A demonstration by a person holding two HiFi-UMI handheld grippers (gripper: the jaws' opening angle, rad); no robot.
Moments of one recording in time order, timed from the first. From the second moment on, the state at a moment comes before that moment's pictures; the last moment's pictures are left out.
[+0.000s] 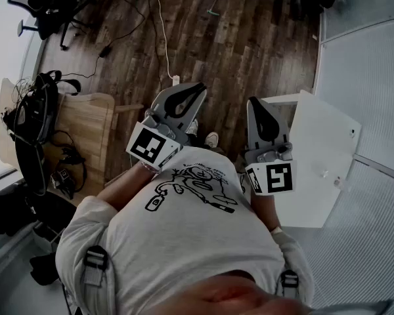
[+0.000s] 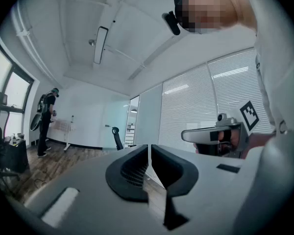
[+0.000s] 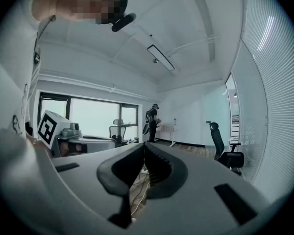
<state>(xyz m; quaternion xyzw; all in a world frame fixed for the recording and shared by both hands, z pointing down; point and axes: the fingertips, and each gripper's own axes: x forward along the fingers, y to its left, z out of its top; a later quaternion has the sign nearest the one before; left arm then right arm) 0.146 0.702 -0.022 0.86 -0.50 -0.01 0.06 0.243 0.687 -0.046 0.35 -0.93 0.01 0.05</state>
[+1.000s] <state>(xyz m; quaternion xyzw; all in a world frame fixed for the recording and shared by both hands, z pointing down) 0.087 0.631 -0.008 0.87 -0.49 -0.01 0.07 0.183 0.612 -0.038 0.37 -0.93 0.02 0.03</state>
